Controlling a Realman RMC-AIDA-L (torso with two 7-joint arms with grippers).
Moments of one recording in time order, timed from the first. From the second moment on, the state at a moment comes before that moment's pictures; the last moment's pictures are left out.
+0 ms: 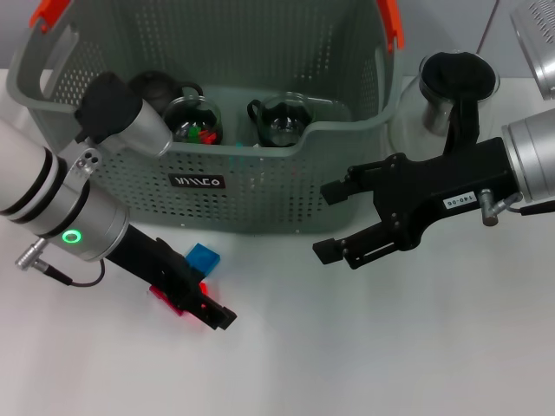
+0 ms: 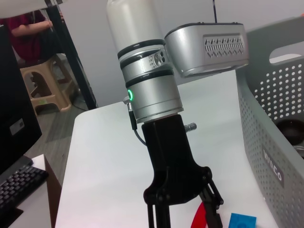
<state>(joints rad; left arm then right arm) -0.66 -2.17 -2.17 -1.02 -0.53 1.62 -2.11 0.71 2.08 -1.03 -0.96 -2.05 -1.67 1.78</state>
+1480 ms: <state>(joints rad) -0.69 -2.16 -2.12 -1.03 -0.61 1.69 -2.17 0.71 2.08 -1.00 -0.94 -2.05 -1.67 1.74</state>
